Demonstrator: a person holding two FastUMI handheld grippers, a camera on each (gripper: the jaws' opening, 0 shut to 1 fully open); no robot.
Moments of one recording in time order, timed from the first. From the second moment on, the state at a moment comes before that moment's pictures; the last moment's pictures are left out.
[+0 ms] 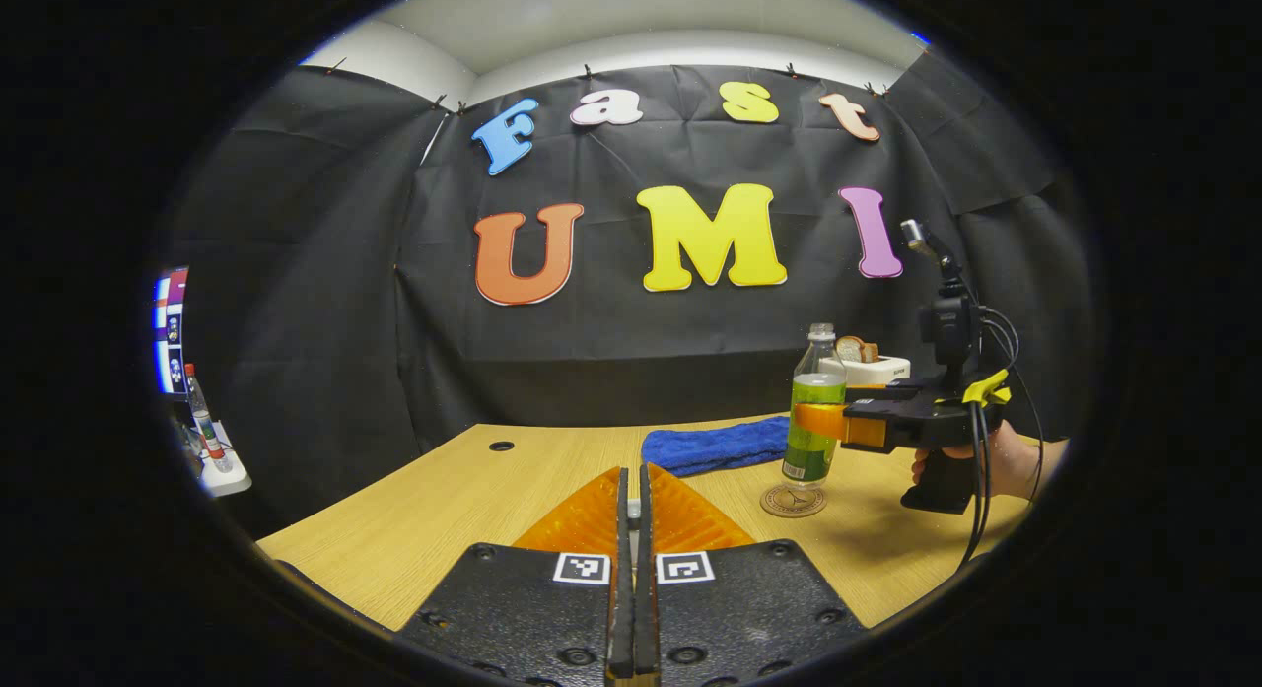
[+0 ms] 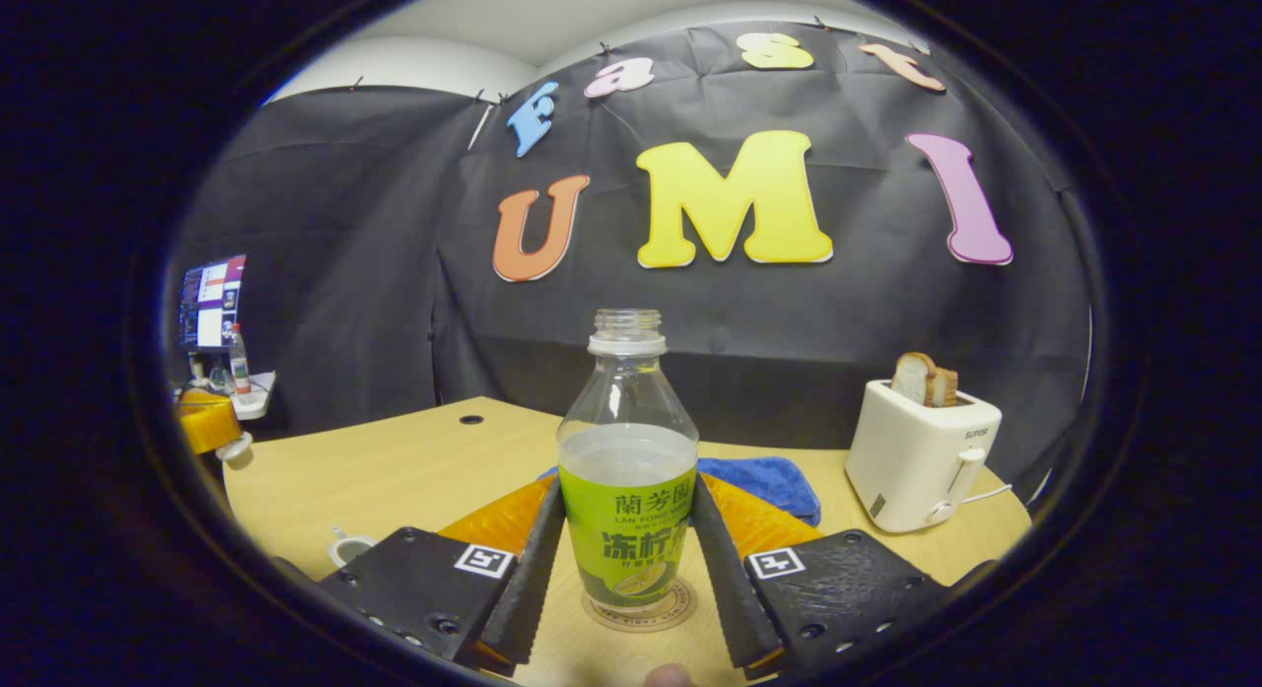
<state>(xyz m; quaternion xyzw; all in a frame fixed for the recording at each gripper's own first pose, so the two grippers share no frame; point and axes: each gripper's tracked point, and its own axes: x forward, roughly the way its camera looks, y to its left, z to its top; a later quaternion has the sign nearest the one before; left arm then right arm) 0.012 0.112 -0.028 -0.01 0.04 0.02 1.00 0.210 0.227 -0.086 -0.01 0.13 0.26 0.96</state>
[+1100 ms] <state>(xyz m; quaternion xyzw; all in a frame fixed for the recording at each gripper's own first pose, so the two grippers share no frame) 0.016 0.111 -0.031 -0.01 0.04 0.03 1.00 0.194 0.201 -0.073 0.01 0.12 0.22 0.97</state>
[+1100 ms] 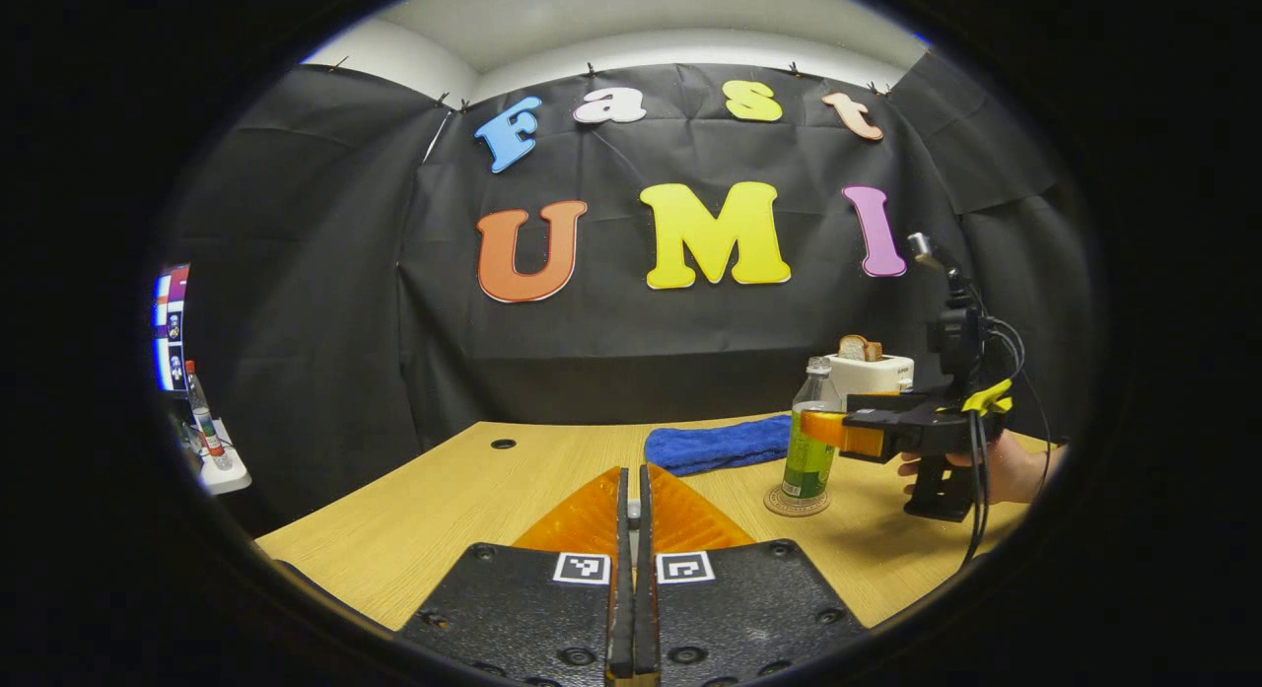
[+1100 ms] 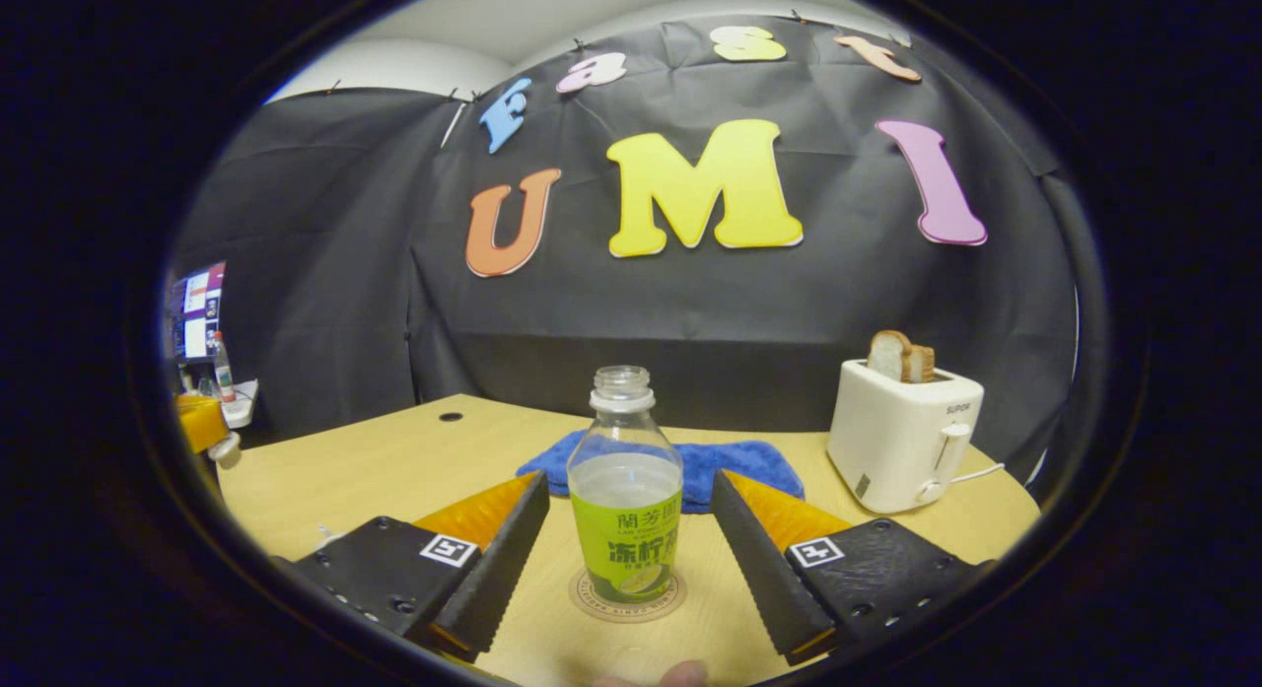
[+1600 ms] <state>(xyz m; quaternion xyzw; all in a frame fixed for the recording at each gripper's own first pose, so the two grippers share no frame) 0.029 0.084 -0.043 -0.02 0.05 0.02 1.00 0.119 0.111 -0.030 -0.02 0.04 0.16 0.99</state>
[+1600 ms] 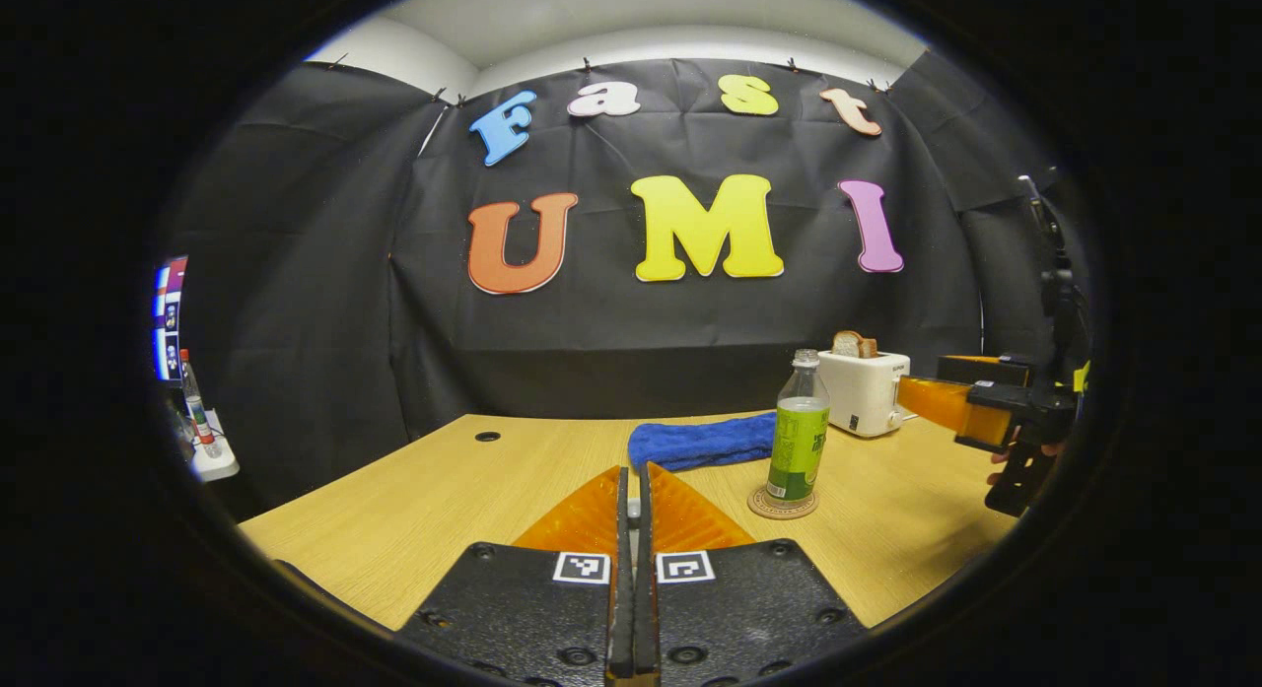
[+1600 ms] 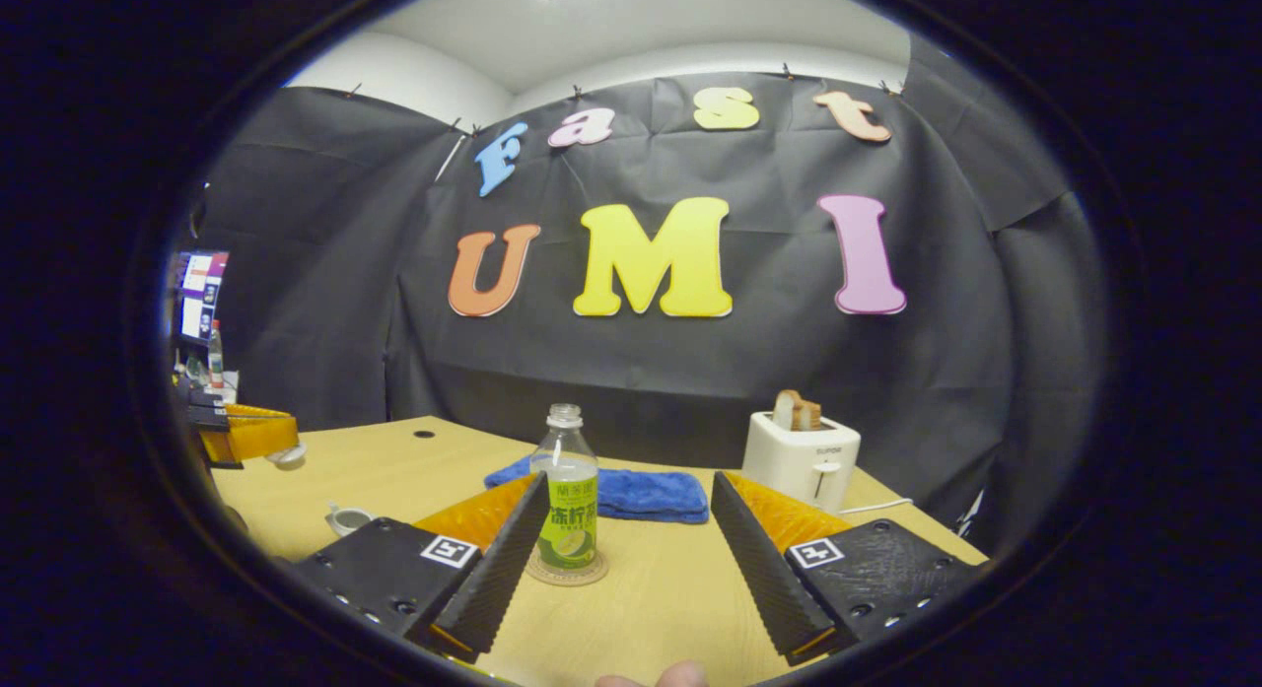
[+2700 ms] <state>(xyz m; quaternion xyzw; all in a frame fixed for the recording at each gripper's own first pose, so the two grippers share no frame) 0.067 0.069 -0.114 -0.01 0.10 0.03 0.99 0.077 0.059 -0.068 -0.02 0.06 0.13 0.99</state>
